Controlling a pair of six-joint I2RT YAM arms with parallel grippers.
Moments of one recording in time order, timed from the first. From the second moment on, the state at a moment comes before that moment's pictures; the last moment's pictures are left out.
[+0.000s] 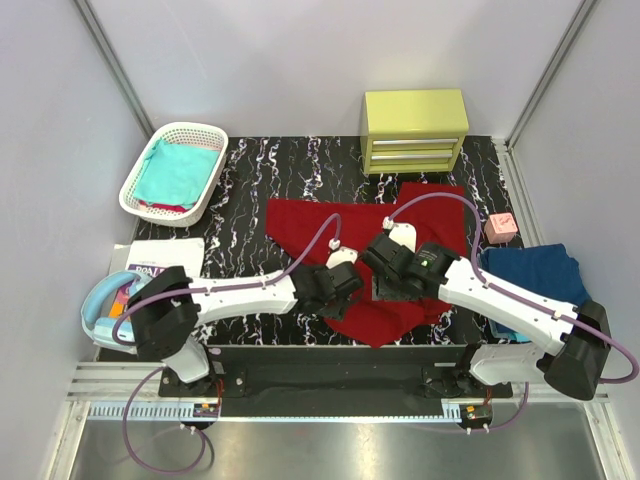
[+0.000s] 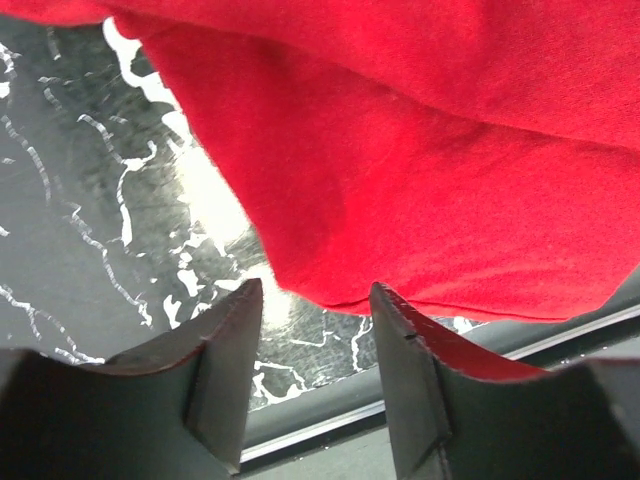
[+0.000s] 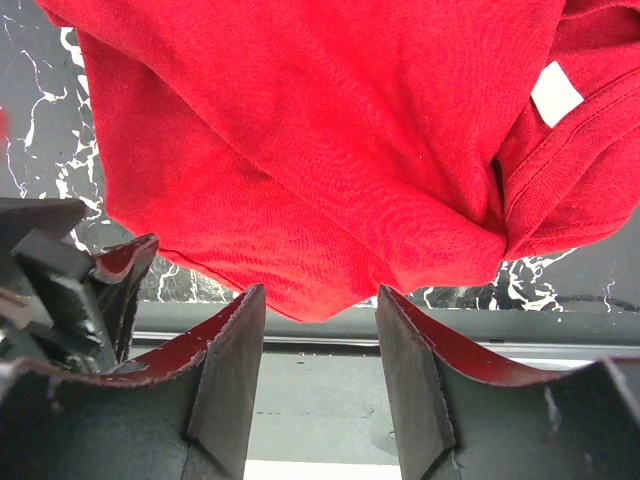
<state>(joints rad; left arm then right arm) -1.15 1.61 1.05 -0.57 -0.29 -0.70 0.95 1.25 1.07 -1.02 0.36 0.89</state>
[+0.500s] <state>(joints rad) -1.15 1.68 1.02 -0.53 -0.27 -0.72 0.95 1.26 1.07 -1.02 0.36 0.89</state>
